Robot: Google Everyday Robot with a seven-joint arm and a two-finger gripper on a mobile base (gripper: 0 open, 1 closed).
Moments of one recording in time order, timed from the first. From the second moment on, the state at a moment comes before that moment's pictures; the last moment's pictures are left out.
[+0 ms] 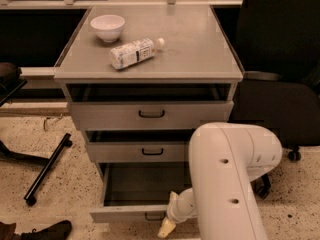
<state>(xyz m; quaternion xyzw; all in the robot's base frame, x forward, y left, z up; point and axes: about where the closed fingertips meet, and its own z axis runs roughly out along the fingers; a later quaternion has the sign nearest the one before) 0.485 -0.039 0.222 -0.56 0.80 0.10 0.19</state>
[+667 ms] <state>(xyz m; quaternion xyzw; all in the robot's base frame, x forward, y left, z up) 0.507 -0.028 0.171 -0.57 0.80 0.13 0.16</state>
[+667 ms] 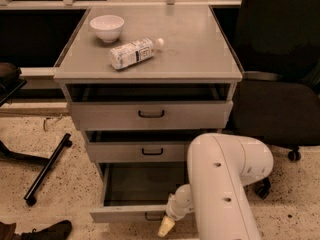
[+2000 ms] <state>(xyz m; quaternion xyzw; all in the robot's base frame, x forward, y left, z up) 0.447 -0.080 0.166 -0.49 0.85 0.15 0.13</state>
